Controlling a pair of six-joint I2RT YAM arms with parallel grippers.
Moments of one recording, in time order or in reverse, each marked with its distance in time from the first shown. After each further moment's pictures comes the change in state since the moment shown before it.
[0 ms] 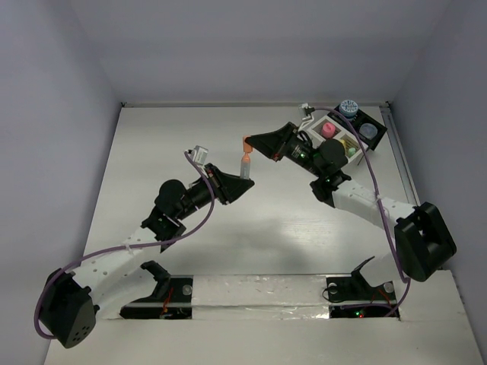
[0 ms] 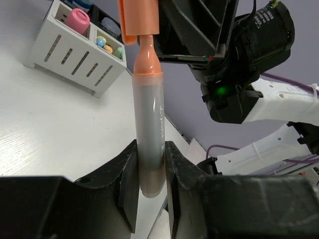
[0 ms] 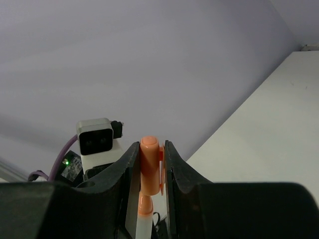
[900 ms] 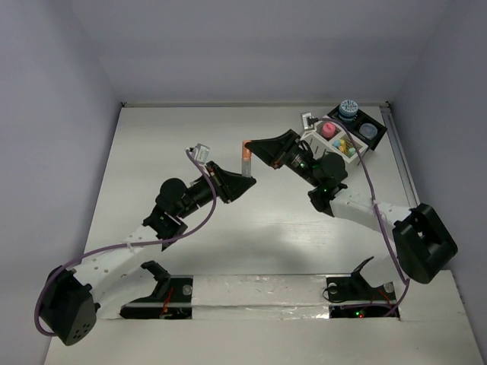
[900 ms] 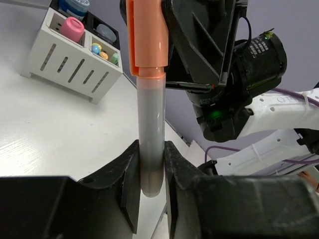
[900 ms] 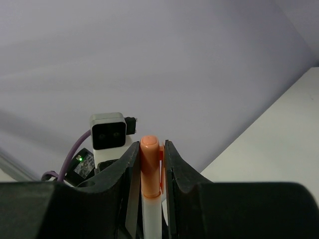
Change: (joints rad) left arm -0.007 0.022 0.025 0.019 -0.004 0.023; right arm 0.061 -0.011 -0.102 0.185 0.057 0.034
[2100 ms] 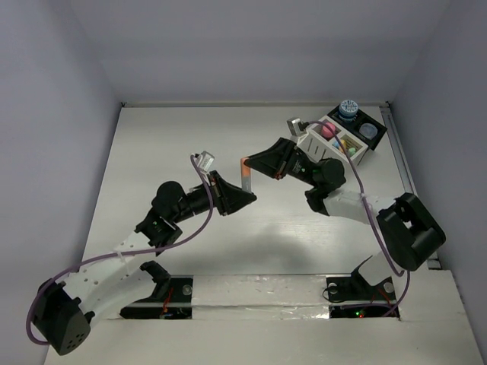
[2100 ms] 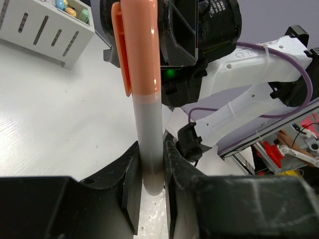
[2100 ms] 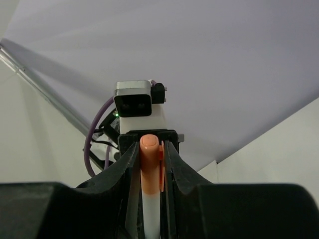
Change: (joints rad) left arm -0.017 -0.095 0.011 -0.164 0.143 0.003; right arm -0.023 0.108 -0.039 0.270 -0.283 0.230
